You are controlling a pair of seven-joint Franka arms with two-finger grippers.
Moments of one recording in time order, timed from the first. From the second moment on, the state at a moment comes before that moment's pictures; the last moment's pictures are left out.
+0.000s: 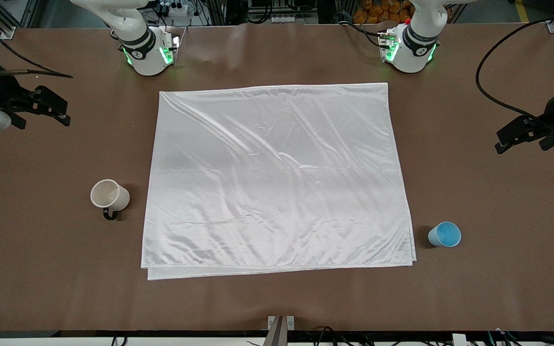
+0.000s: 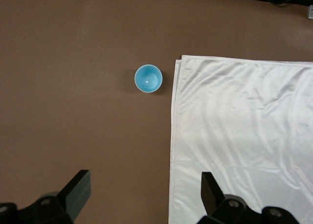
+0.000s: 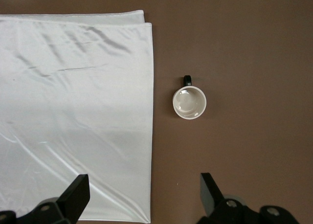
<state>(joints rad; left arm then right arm) 0.03 0.08 -0.11 -1.48 0.01 1.66 -0.15 -0.05 0.00 0.14 -1.51 0.01 1.52 0.03</state>
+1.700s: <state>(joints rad) 0.12 0.61 -0.09 -1.57 0.08 2.22 -0.14 -0.10 0.16 0.13 -1.54 0.01 1.55 0.03</state>
